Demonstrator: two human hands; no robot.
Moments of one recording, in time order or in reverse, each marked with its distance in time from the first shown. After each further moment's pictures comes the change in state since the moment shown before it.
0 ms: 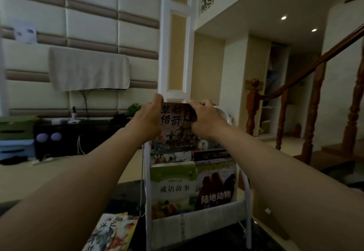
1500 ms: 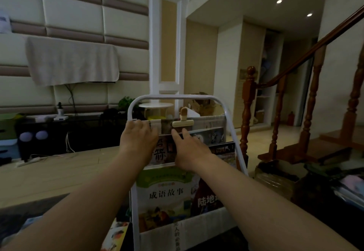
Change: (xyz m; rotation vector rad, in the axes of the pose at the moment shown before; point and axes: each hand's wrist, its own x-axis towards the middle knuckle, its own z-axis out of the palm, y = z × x) left_hand 0.000 -0.022 0.091 0.916 -0.169 0.044; right_hand 0.006 0.035 0.109 -0.258 -0.254 0.059
